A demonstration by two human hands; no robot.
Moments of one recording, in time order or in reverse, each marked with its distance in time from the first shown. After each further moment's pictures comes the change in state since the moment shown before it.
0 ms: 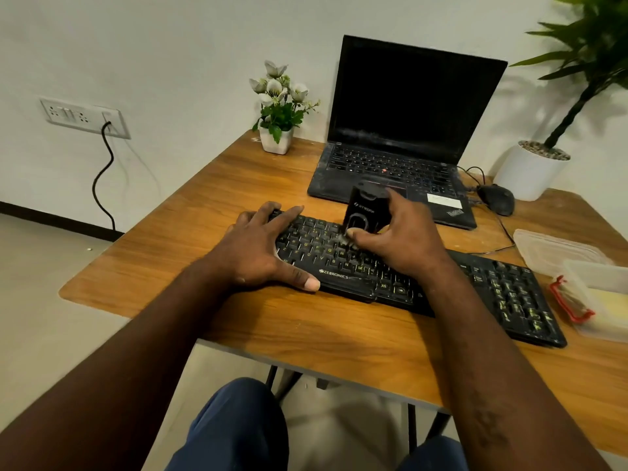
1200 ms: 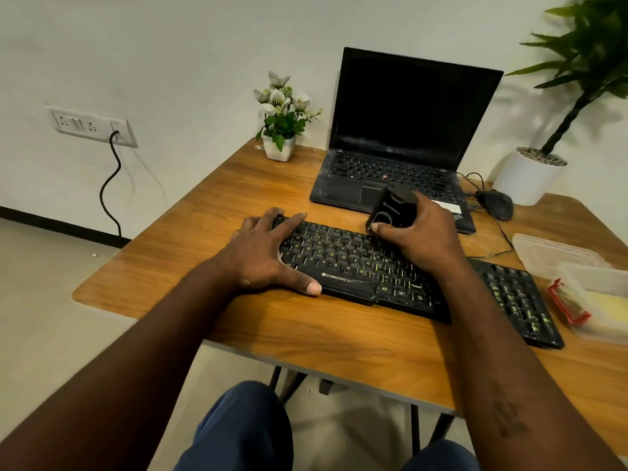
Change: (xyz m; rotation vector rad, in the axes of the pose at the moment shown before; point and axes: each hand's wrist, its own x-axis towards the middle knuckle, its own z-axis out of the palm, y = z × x) left_hand 0.001 -0.001 0.000 0.033 -0.037 -0.004; right_hand 0.004 0.019 -0.017 0.098 0.122 0.153
